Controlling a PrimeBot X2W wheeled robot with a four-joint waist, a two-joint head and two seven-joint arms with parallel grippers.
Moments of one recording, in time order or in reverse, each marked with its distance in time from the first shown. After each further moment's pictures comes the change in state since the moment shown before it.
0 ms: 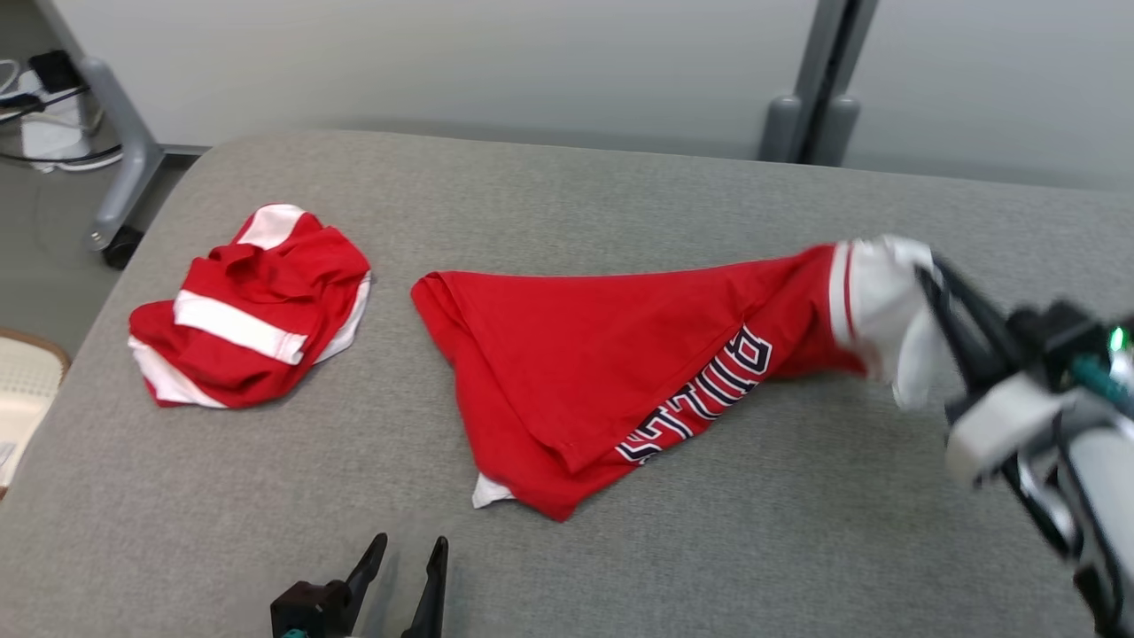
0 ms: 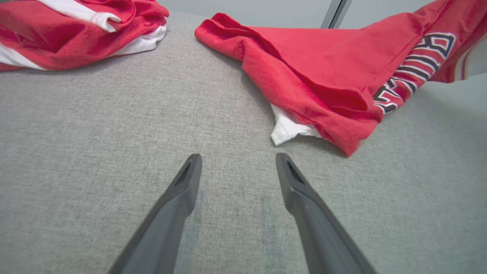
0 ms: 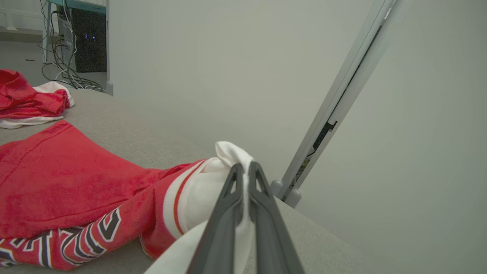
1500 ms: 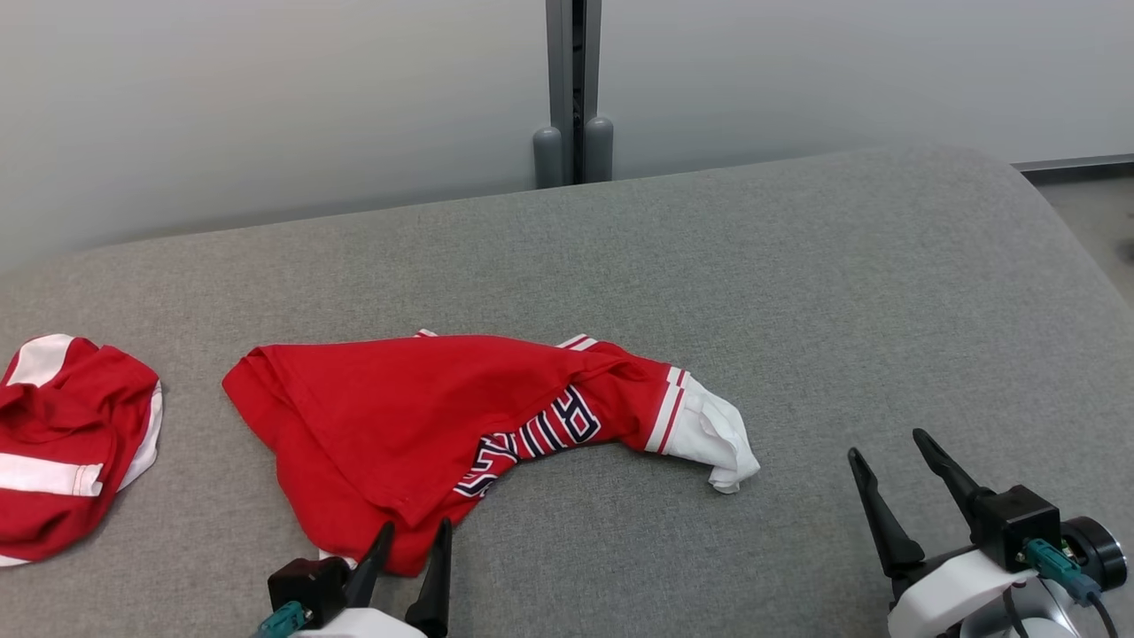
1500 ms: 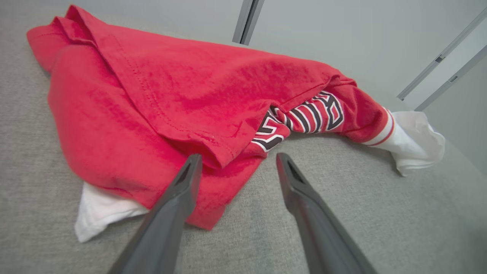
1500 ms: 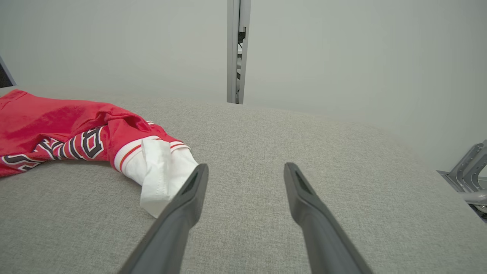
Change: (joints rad) left arm -0.088 -0.001 -0.075 0.100 -0.193 0.019 0.000; right arm 0.404 0.231 -0.231 -0.109 -0.075 0.000 0.000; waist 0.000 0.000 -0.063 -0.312
